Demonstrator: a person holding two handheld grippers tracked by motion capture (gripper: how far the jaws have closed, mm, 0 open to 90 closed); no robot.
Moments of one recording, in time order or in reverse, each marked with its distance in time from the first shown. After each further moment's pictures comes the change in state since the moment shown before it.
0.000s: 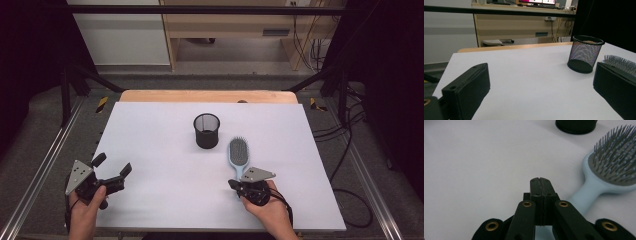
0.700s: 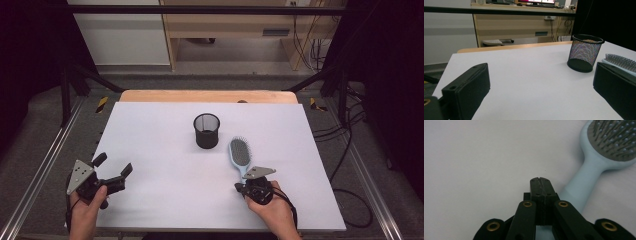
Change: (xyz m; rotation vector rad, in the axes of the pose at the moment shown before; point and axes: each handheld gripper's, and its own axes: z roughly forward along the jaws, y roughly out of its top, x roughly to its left) left arm -0.001 0.000 0.001 0.004 -0.002 0.012; right arm -0.011 -0.004 -0.002 0.157 -0.032 0.073
